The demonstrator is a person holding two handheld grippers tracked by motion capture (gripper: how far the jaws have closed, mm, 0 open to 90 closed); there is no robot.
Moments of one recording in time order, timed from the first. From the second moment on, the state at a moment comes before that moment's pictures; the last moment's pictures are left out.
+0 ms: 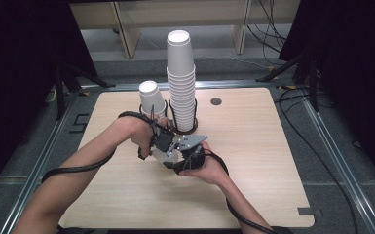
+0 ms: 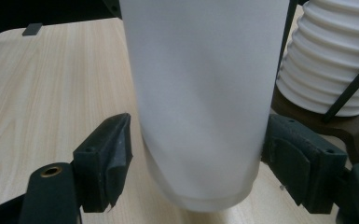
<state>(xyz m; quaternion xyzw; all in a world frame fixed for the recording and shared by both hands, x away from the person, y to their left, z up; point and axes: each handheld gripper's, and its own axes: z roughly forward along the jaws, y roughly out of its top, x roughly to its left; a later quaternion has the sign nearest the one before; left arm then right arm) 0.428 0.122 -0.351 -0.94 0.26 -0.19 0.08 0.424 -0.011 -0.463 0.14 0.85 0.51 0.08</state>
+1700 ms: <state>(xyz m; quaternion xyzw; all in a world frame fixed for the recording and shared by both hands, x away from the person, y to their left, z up) 0.429 0.122 -0.346 -0.95 0.25 -0.19 -0.01 0.423 -0.021 -0.465 0.12 0.85 0.50 0.15</state>
